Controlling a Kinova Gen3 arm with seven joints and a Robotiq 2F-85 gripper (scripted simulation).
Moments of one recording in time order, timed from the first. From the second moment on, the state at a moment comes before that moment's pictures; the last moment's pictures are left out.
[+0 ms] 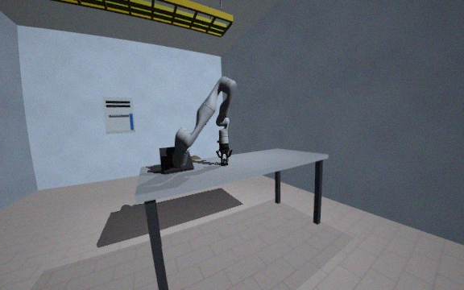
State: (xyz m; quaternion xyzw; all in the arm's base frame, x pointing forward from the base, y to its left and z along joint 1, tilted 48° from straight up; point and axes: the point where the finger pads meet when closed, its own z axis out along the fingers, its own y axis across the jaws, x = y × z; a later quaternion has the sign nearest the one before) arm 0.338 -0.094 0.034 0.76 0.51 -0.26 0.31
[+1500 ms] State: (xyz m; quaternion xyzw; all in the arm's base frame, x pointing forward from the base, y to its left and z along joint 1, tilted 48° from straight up) arm 0.333 -0.067 0.062 0.76 0.51 -0.27 0.31
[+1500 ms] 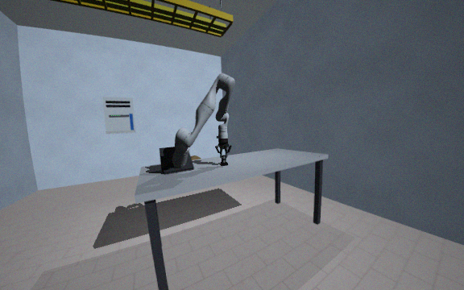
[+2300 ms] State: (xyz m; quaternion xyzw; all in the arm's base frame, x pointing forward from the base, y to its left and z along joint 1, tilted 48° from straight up) arm 0.345 -0.021 0.101 0.76 0.51 -0.26 0.31
